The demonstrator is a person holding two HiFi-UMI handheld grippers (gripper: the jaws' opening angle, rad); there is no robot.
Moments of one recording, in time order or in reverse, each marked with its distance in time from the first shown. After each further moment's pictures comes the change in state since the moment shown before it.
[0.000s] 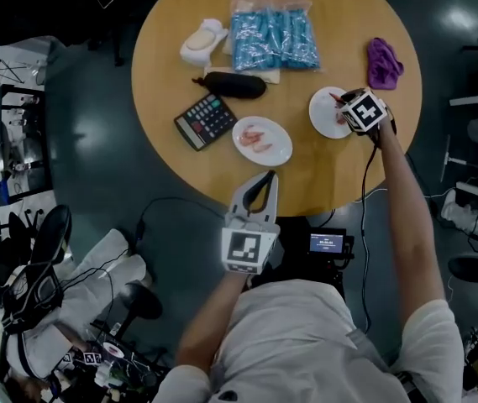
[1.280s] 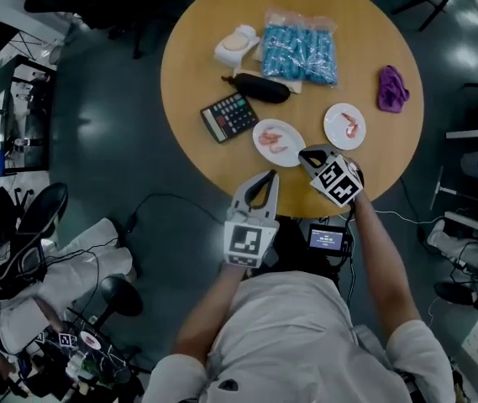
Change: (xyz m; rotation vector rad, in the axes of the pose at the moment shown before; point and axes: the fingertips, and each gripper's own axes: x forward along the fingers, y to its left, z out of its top) left arm -0.042 0.027 0.009 -0.011 -0.065 0.059; right arm -0.070 0.230 0.065 -0.272 -0.315 0.193
